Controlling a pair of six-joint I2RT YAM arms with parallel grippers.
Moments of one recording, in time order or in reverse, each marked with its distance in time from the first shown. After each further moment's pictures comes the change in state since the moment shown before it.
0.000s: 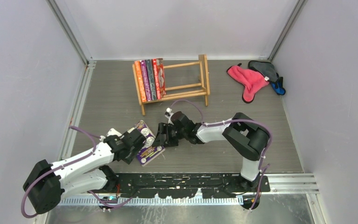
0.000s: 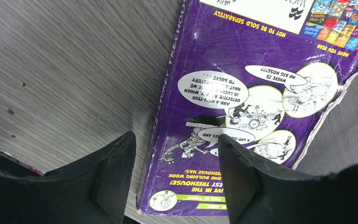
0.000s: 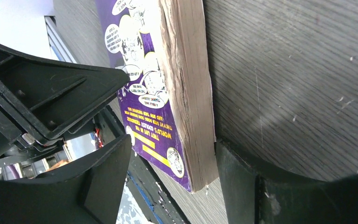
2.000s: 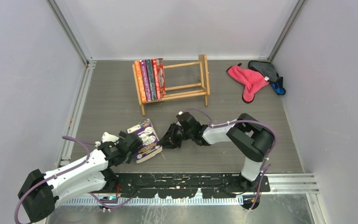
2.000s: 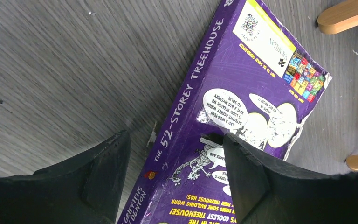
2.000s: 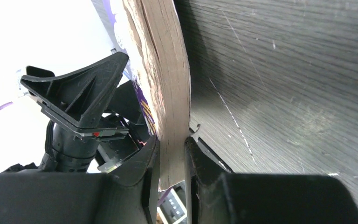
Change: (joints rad) left arm -0.014 -0.138 -0.093 0.072 -0.115 -0.129; right arm -0.058 -0.064 -0.101 0.070 -0.090 0.480
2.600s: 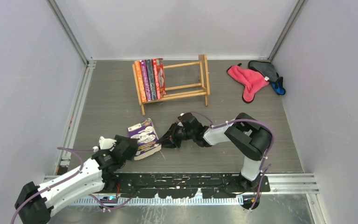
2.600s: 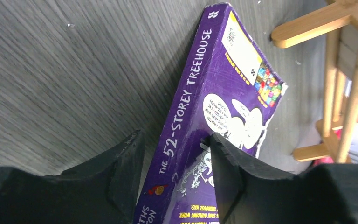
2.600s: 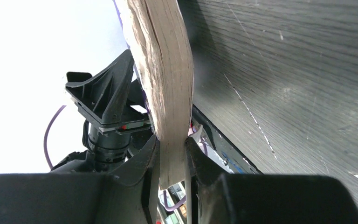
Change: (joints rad) left arm -0.003 -0.164 -0.130 0.137 -0.063 -0.037; right arm -0.005 0.035 -0.046 0.165 -0.050 0.190
